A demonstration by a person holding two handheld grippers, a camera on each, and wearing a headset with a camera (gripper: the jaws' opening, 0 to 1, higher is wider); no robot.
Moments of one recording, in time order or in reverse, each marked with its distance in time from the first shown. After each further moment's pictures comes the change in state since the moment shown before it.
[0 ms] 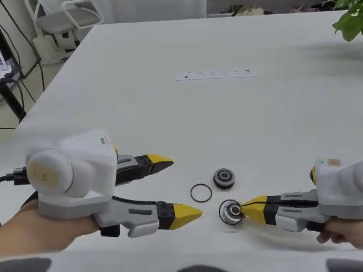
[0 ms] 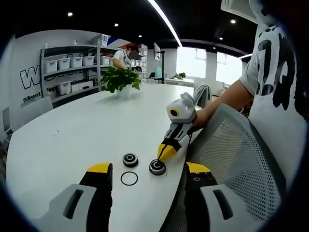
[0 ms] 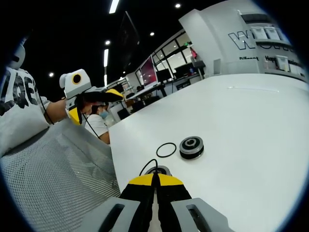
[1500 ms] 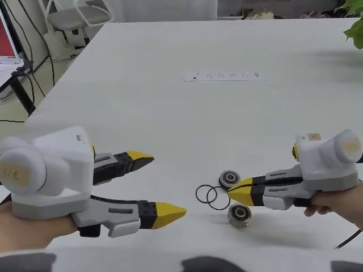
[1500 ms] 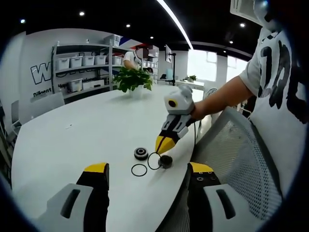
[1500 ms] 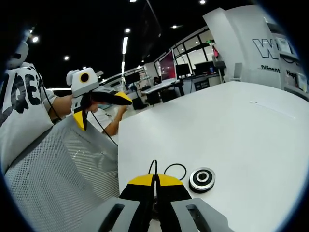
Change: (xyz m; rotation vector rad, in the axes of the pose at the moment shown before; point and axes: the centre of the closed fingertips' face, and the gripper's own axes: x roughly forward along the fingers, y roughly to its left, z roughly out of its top) left arm -0.031 0.015 -0.008 -0.040 -0.010 0.090; right arm 0.027 0.008 0.037 -0.148 0.090 0.114
